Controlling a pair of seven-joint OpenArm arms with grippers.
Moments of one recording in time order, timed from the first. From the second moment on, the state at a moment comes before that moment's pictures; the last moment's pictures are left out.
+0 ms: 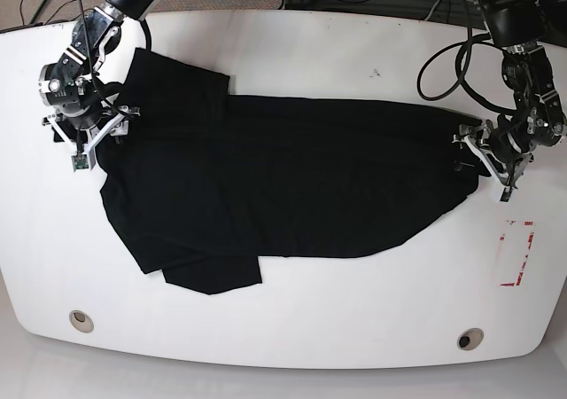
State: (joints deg) left arm -3.4 -20.9 -21.5 80.3 -27.6 -35.4 56.5; right arm -2.6 4.0 40.4 98.5 -0.3 40.6 -56.0
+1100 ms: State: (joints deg) left arm 1.3 -23.2 -26.9 92.3 -27.6 -35.4 56.8; right arm -18.6 -5.1 46.1 108.2 14.9 40.6 -59.7
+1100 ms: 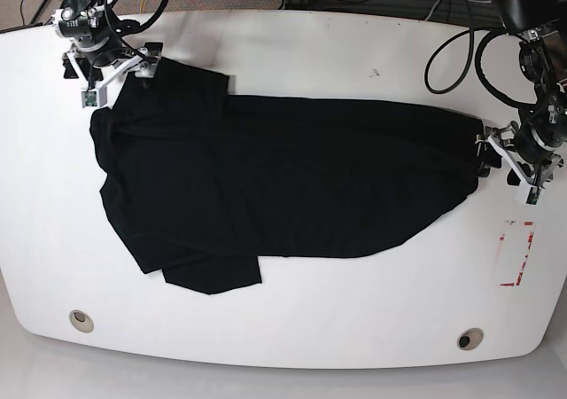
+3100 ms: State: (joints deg) left arm 5.4 -22.8 -26.9 92.3 -27.7 -35.4 56.6; right arm -18.5 -1.0 38.5 112.6 33.7 40.1 -62.5
